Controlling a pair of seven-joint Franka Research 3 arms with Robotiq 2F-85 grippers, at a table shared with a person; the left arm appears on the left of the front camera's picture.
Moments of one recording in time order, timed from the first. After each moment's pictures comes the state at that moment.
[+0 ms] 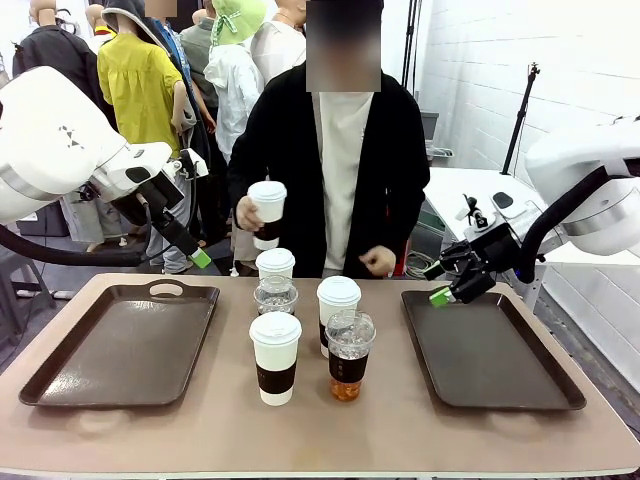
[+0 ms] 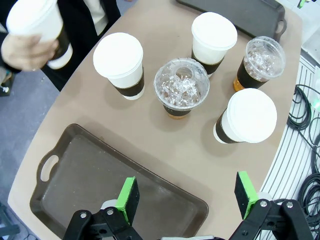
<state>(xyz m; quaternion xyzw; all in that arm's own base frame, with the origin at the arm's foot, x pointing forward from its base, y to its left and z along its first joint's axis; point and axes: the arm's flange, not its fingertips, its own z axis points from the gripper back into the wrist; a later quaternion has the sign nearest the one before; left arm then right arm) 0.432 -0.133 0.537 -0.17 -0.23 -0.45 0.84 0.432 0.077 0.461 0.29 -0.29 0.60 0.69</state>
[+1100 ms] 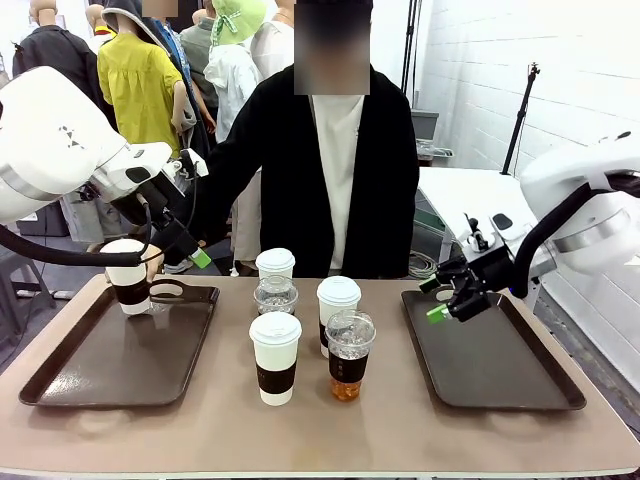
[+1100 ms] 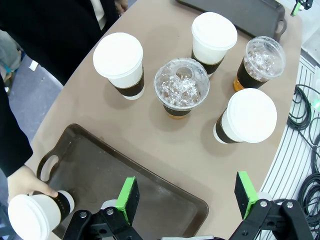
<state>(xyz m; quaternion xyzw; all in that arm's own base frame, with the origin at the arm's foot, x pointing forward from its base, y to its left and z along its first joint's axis) 0.432 -0.133 0.537 -0.17 -0.23 -0.45 0.84 0.432 0.073 0.418 0.31 -0.33 0.61 0.65</state>
